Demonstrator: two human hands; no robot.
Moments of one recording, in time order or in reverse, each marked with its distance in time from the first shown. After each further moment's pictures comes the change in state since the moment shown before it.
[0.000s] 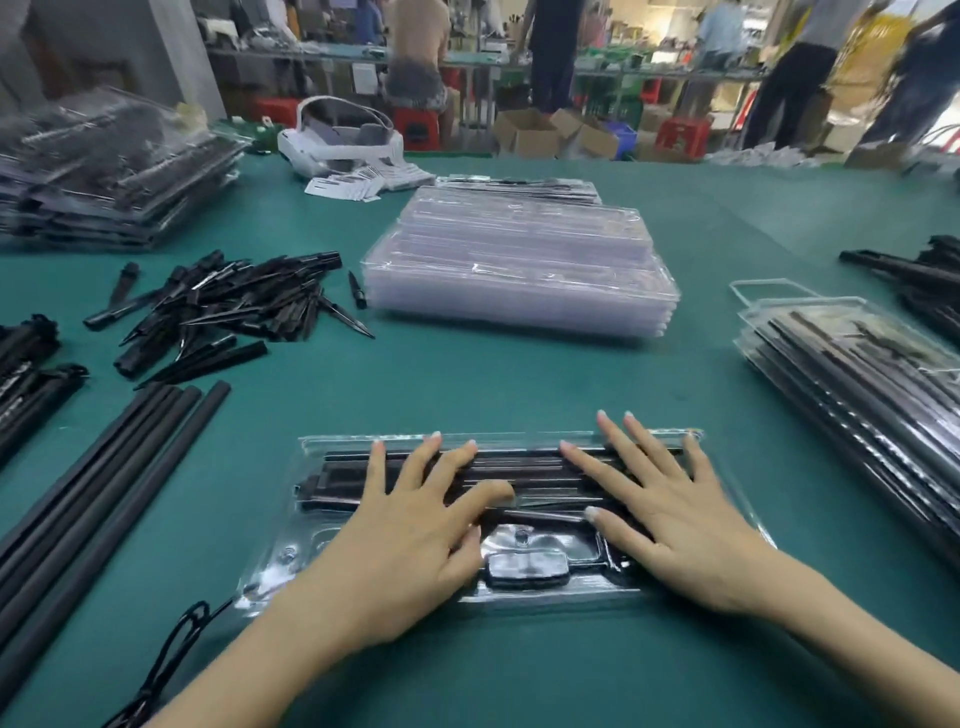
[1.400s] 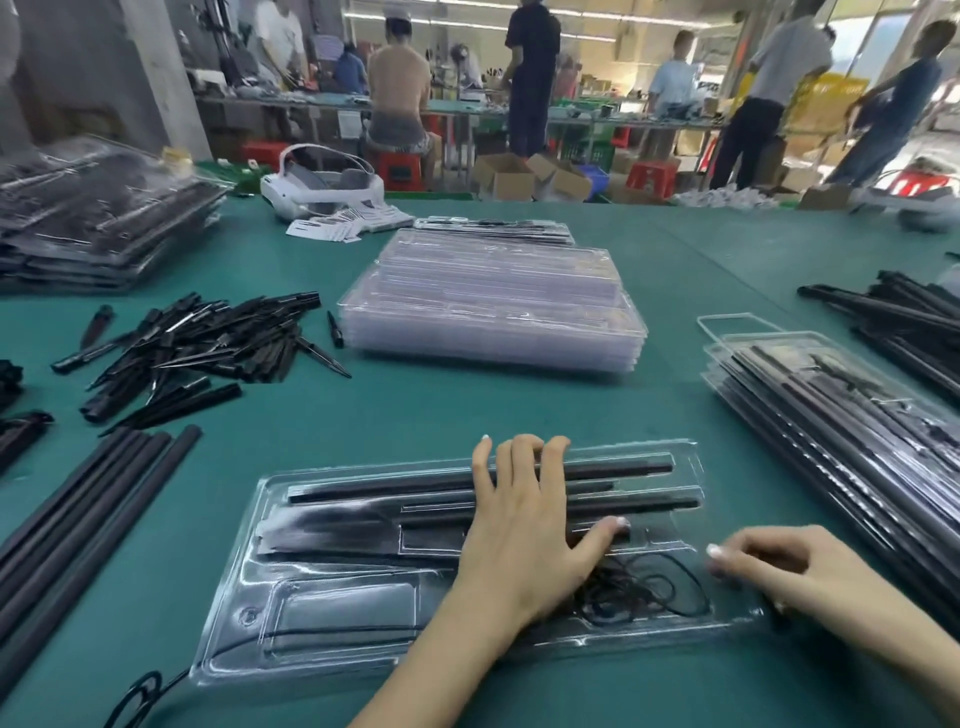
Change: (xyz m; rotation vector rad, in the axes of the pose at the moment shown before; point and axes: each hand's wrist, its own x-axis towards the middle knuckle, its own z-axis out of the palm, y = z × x) left_hand 0.083 0.078 0.016 -0.157 0.486 -0.046; right_hand -0.063 0.057 -0.029 0.829 0.100 0.393
